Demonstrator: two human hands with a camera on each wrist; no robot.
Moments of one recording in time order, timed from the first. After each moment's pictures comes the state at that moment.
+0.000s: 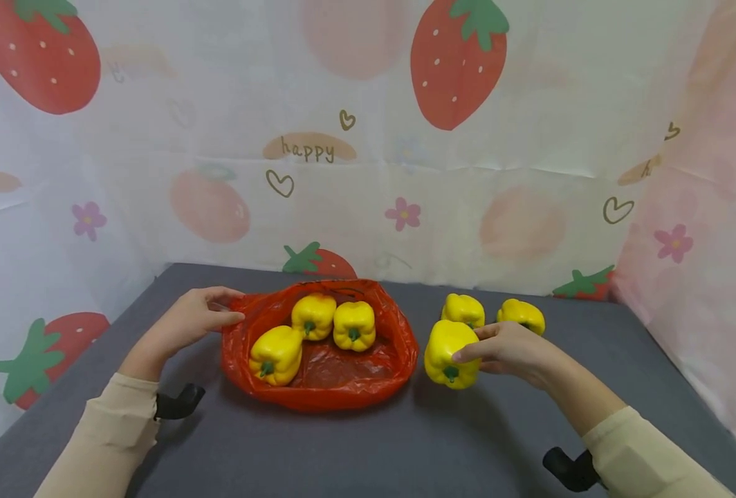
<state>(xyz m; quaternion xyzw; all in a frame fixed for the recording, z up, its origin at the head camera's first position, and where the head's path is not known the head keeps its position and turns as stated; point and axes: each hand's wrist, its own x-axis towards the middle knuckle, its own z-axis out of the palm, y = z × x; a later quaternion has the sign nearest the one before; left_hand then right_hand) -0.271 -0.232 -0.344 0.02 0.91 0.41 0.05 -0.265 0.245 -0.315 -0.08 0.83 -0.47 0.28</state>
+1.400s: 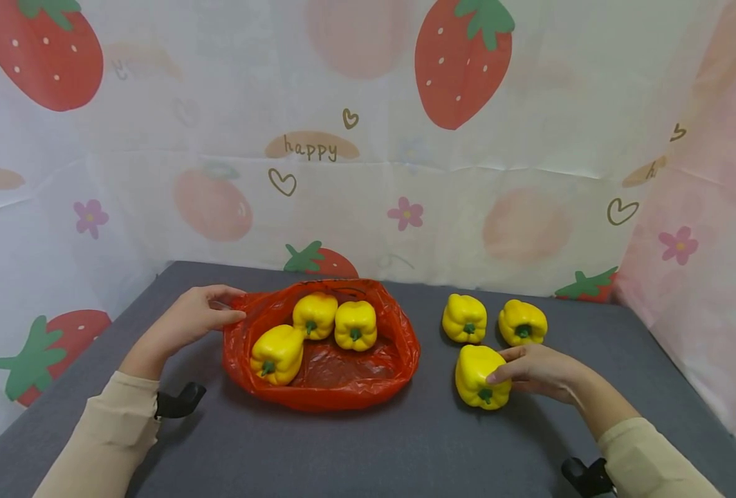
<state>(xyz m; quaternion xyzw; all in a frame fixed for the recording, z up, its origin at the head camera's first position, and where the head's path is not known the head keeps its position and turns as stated) -0.270 -0.233 -0.344 0.03 0.91 0.41 0.05 -0.287 0.300 -0.364 -0.03 0.81 -0.47 0.34</state>
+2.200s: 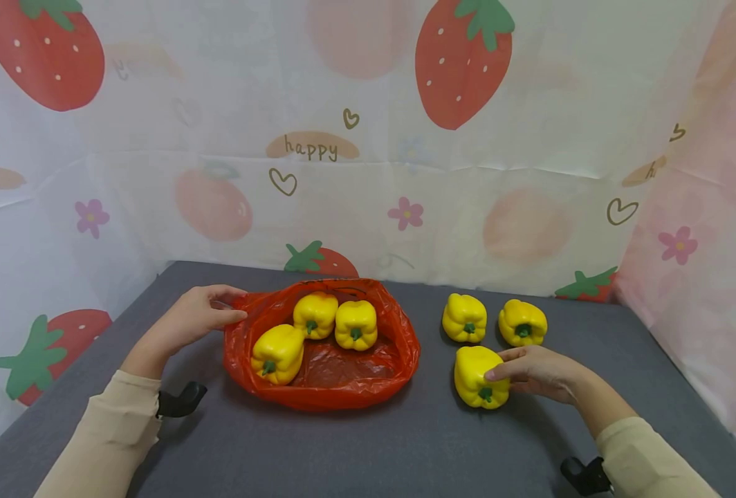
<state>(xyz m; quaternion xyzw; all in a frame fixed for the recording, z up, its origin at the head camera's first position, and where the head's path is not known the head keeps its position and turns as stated) -0.269 -0.232 -0.343 0.03 0.91 0.41 0.05 -0.289 0.301 -0.368 -0.03 0.81 -0.48 0.35</state>
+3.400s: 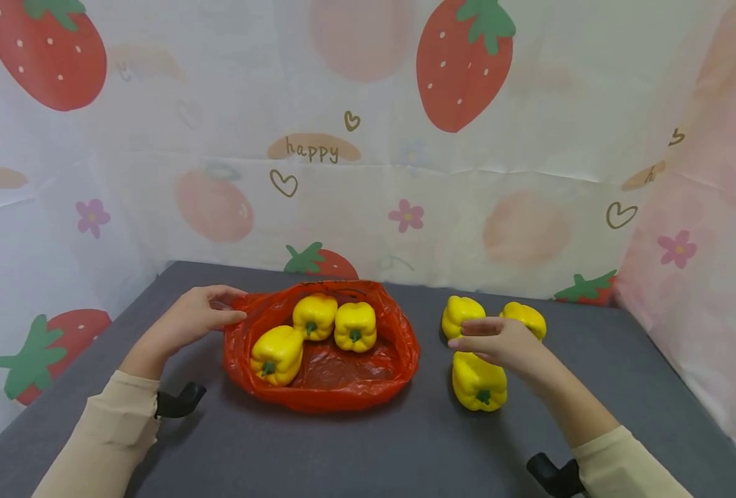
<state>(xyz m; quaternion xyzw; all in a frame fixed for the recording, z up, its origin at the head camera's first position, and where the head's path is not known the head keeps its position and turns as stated) -0.267 -0.232 -0.342 0.03 0.91 0.41 0.05 -0.258 0.237 -0.316 -0.08 0.87 -0.45 0.20</state>
